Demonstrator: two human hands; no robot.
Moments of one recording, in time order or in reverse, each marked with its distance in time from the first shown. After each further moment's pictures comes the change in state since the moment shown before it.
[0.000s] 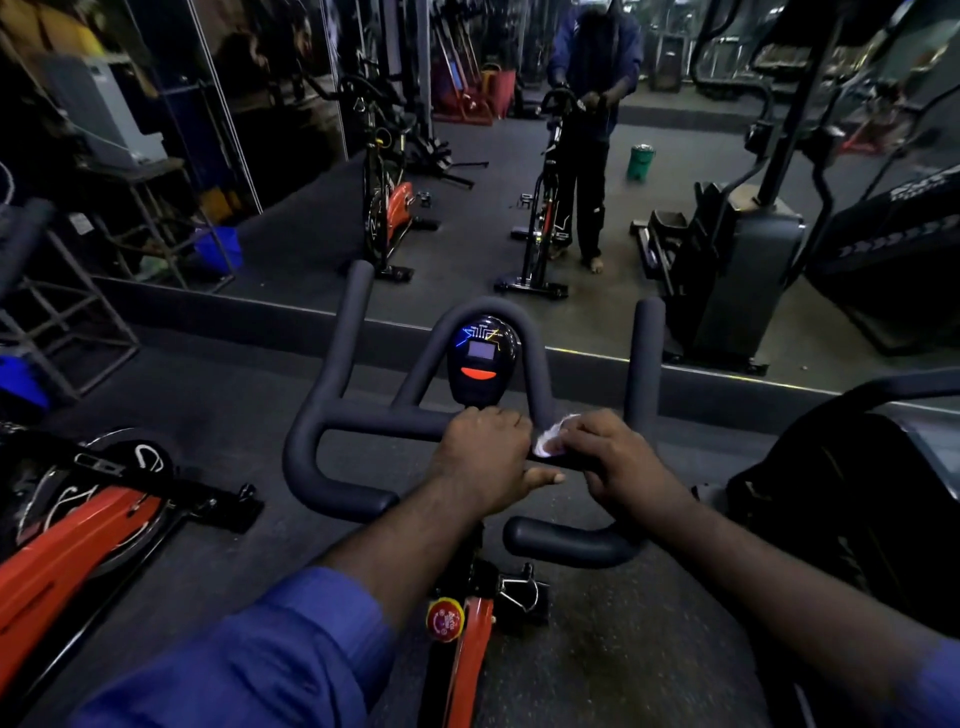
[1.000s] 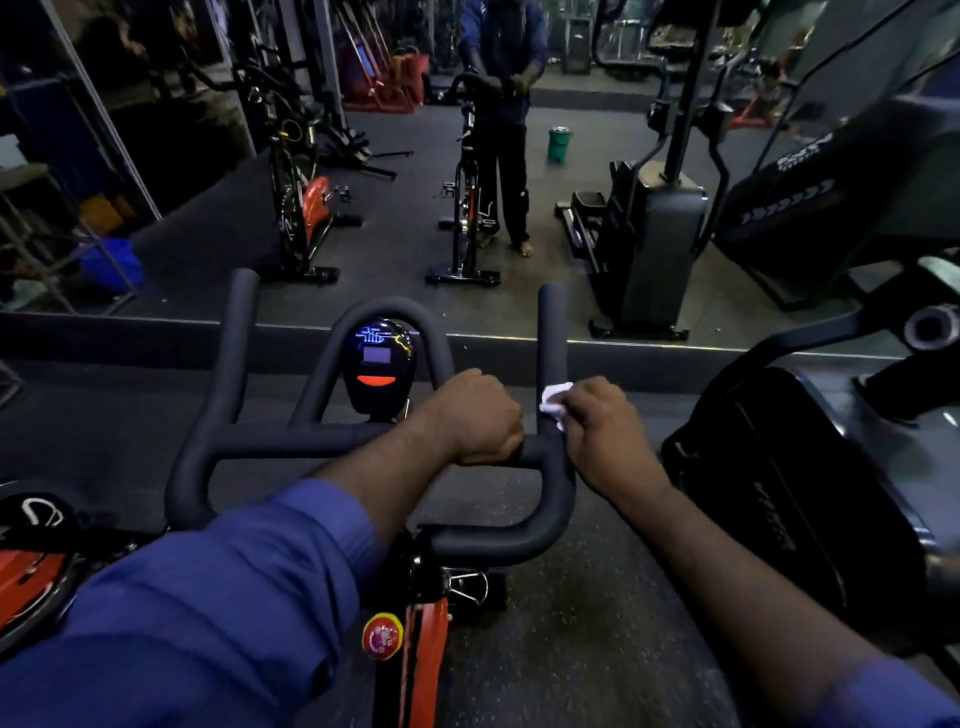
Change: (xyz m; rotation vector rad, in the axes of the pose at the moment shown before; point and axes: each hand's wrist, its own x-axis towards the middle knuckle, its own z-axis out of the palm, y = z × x) left_hand 0.085 0.045 -0.027 0.184 -0.009 0.521; right_hand -0.036 0.045 -0.027 -0.119 0.266 0.505
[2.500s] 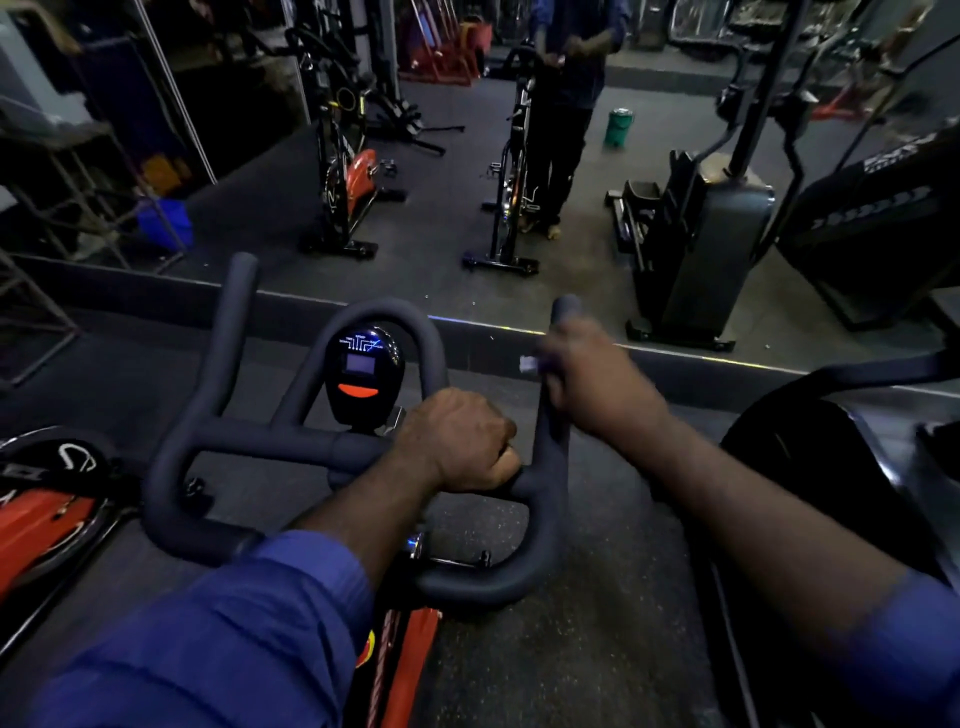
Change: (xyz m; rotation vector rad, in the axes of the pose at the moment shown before) left_hand 0.014 0.000 0.019 -0.169 0.061 -0.200; right_hand 0.113 -0.003 -0.025 -0.184 -0.263 -0.346
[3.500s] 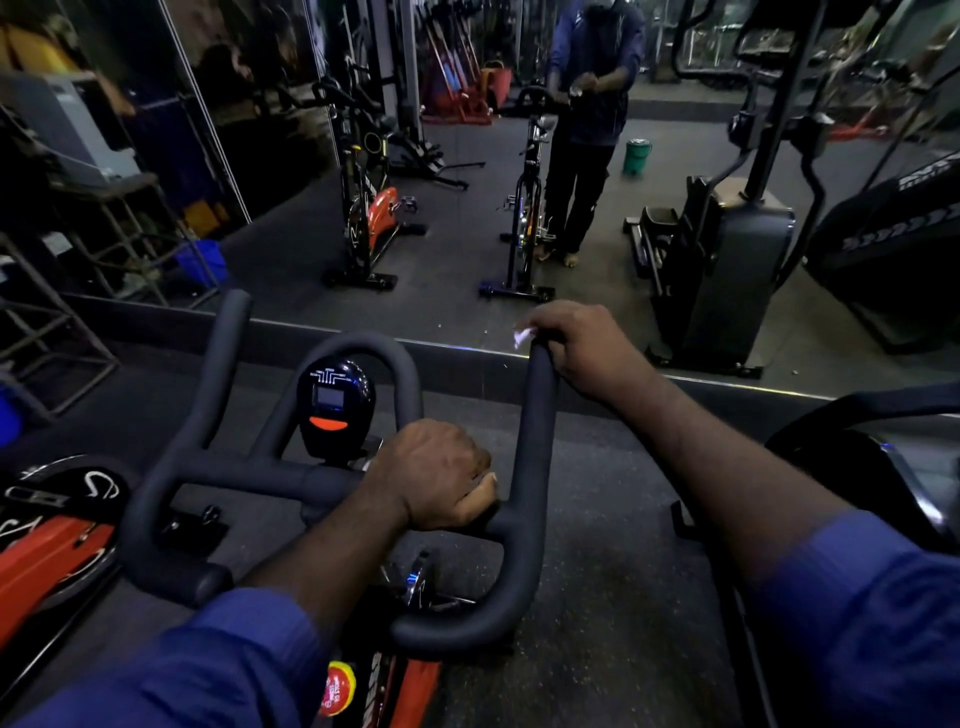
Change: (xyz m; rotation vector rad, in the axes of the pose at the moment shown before) left_hand 0.001 0.000 0.011 -0.026 0.145 -0.006; right_hand 0.052 0.062 -0.010 0.302 0.228 -0.092
